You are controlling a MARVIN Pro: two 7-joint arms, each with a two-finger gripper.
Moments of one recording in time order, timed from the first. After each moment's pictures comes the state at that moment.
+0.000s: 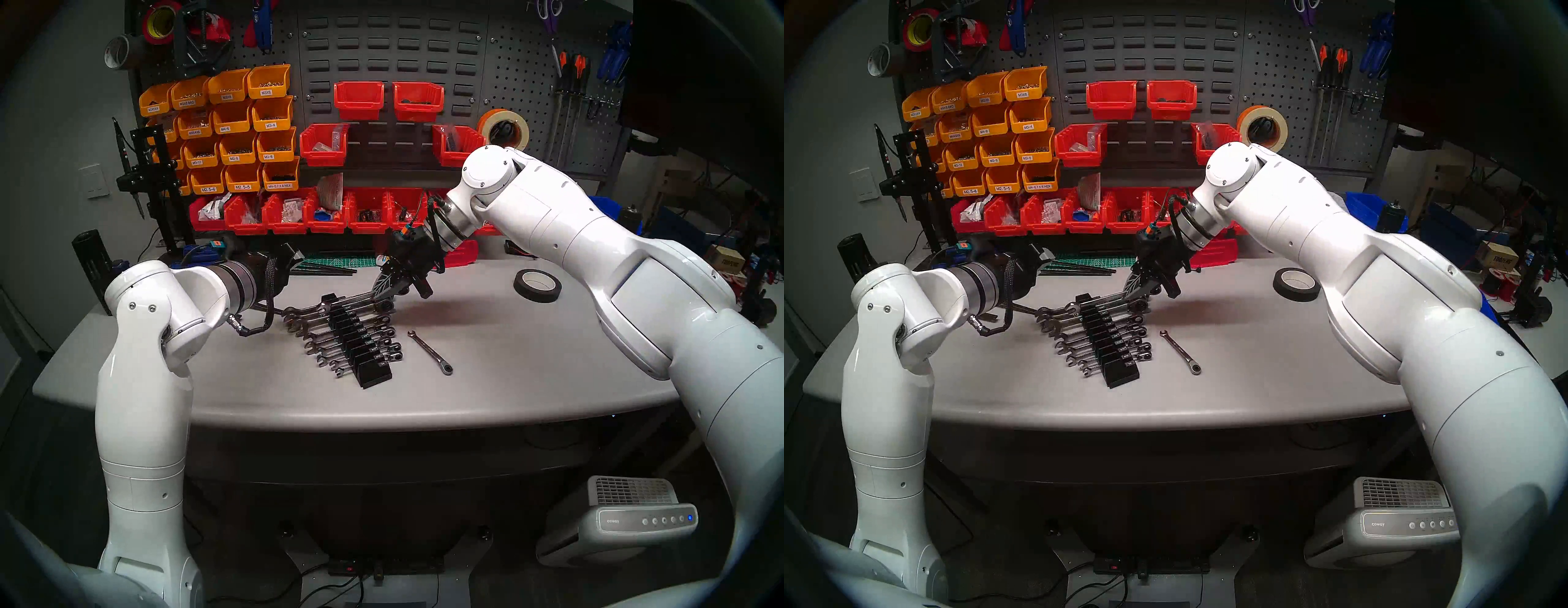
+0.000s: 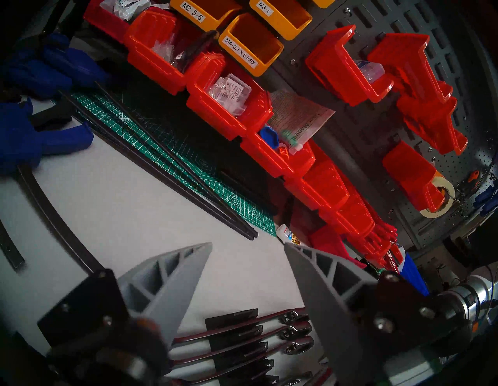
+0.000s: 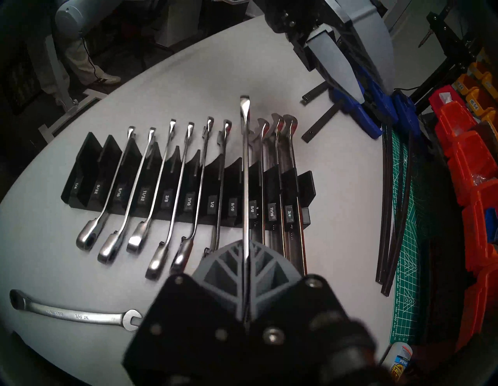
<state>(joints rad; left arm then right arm) 1.42 -1.33 -1.70 -2.10 -1.44 0.80 0.75 -0.17 -1.35 0.43 -0.66 0.27 -0.22 1.49</state>
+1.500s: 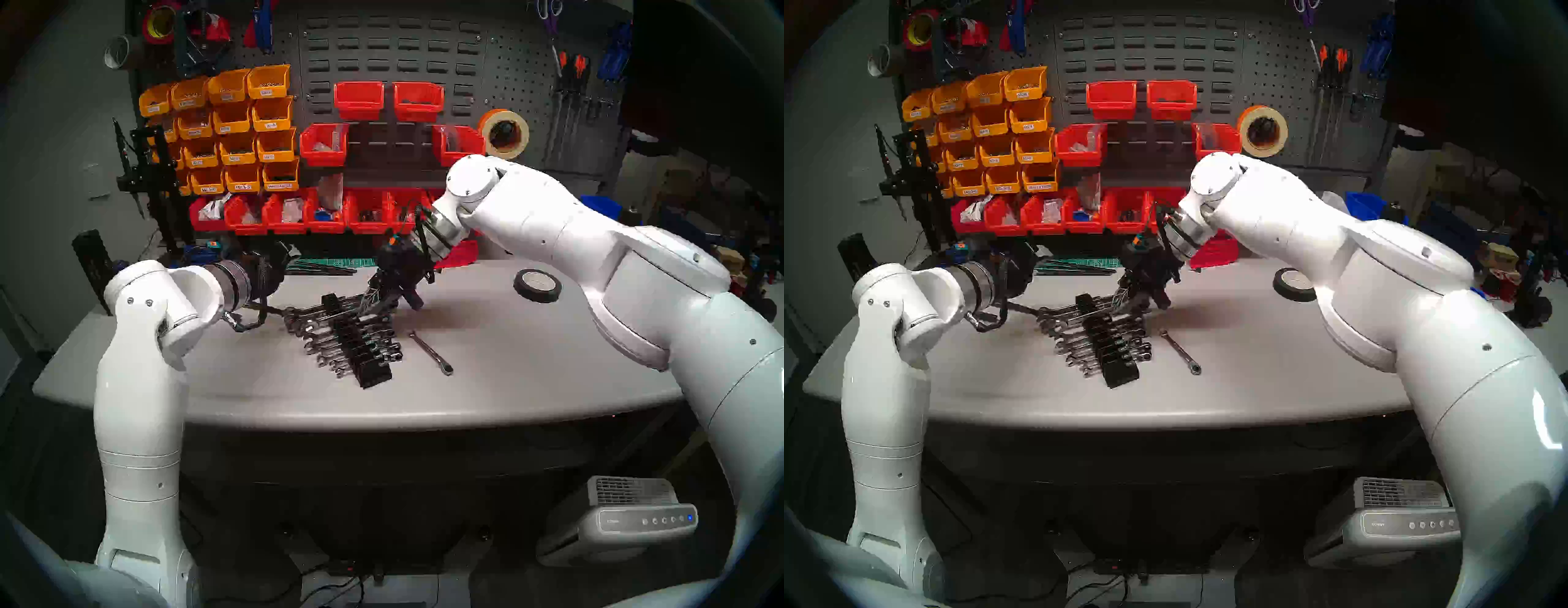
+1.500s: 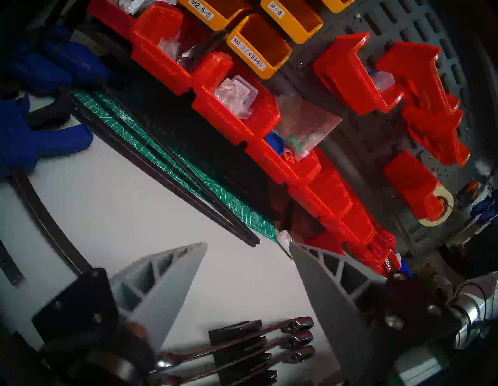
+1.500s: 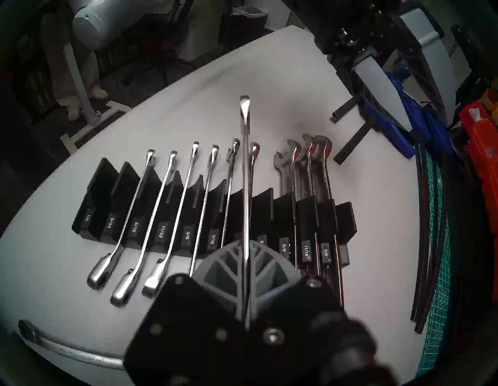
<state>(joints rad) 1.41 -1.31 -1.72 -2.04 -1.47 0.80 0.71 -0.11 -1.38 0.18 -0.62 0.53 -0.24 1.49</state>
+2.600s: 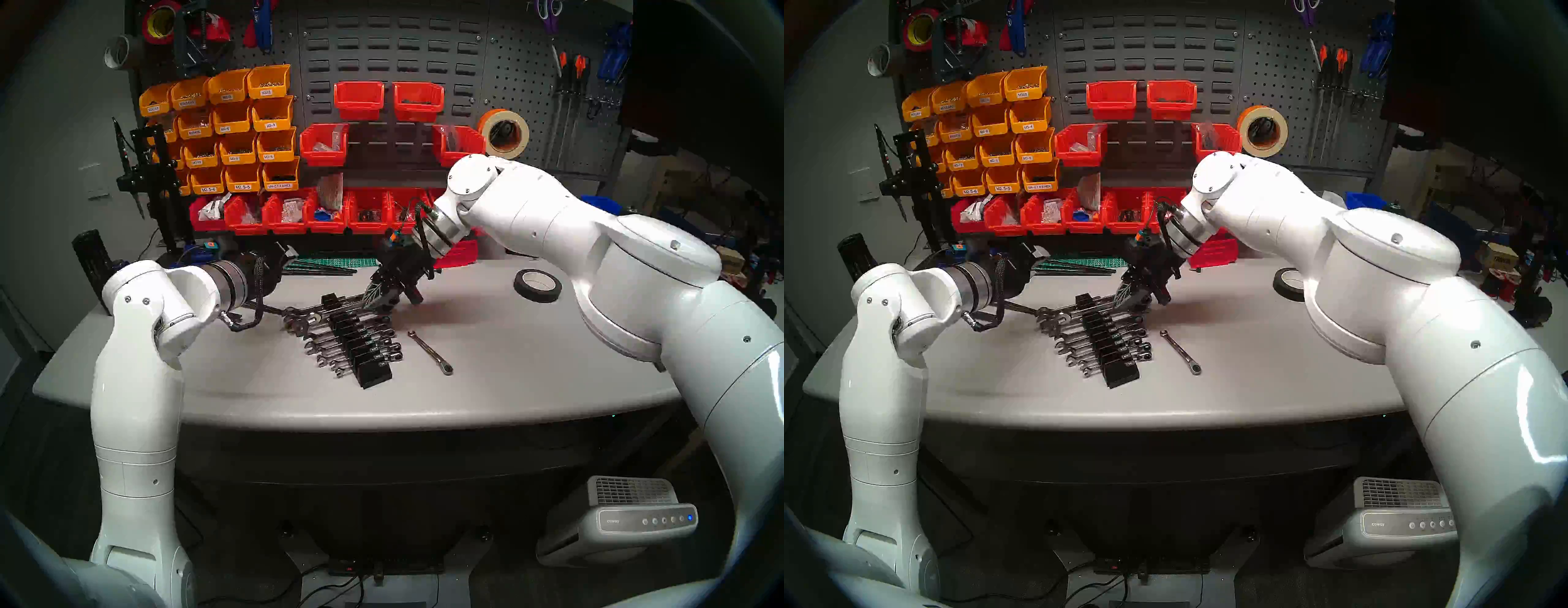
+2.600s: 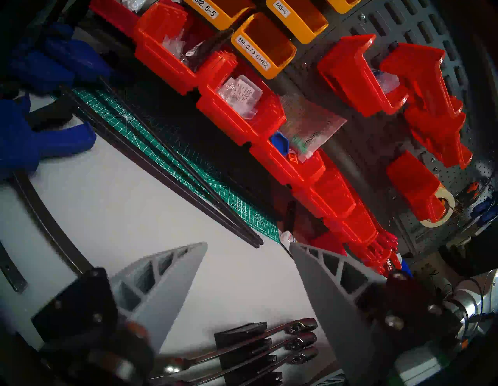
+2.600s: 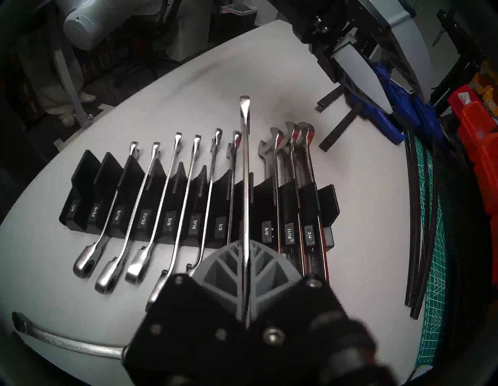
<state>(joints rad) 1.40 -1.29 -1.73 -2.02 -1.49 0.80 0.69 -0.08 -1.45 0.07 -0.46 0.63 -0.30 1.49</state>
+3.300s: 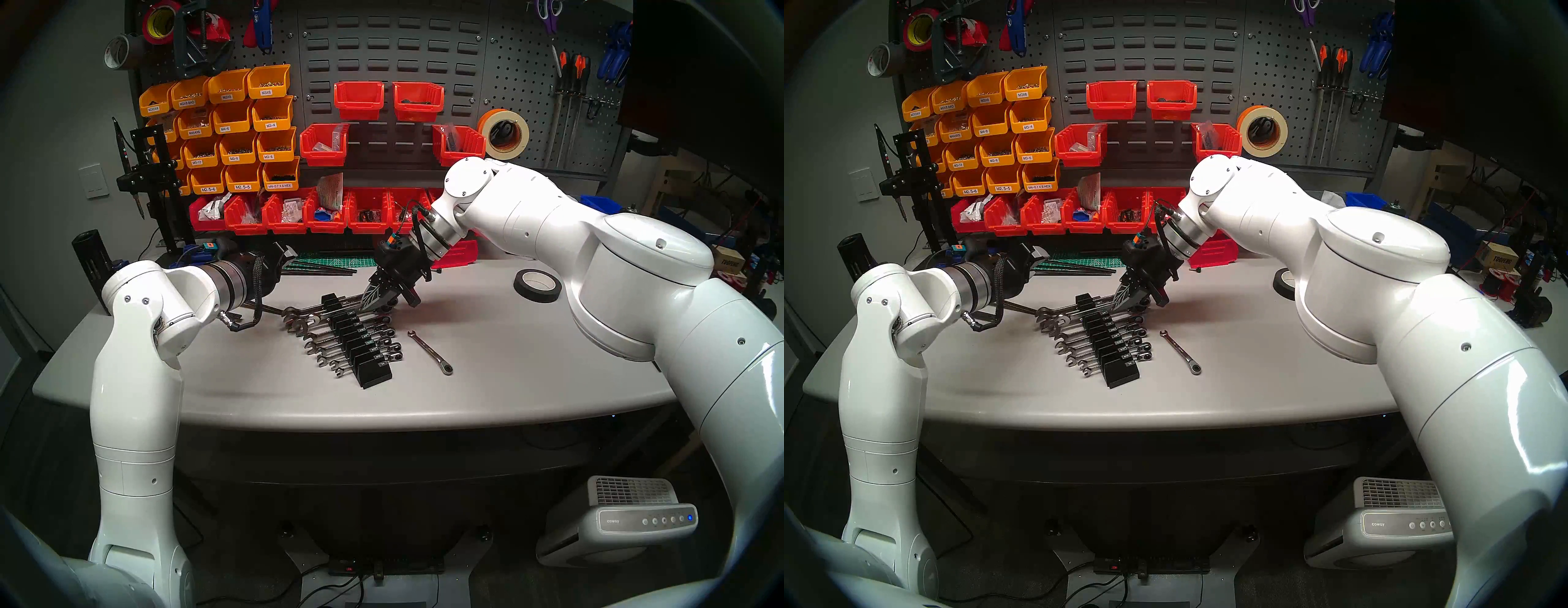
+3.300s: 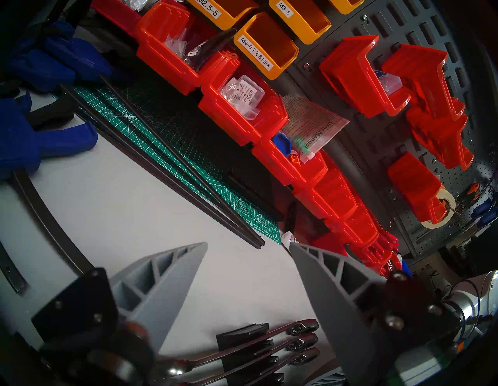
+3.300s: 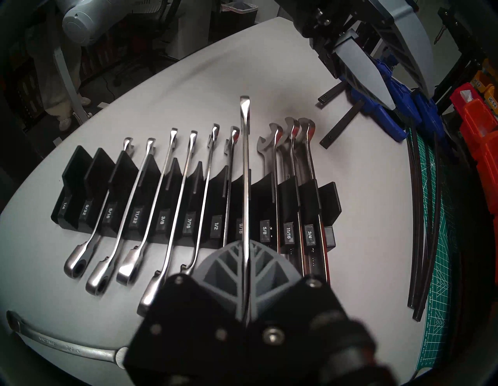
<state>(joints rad) 1.40 -1.28 -1.73 -2.01 -1.50 0.79 0.69 -0.07 -1.49 0.03 -0.40 0.66 -0.33 1.49</state>
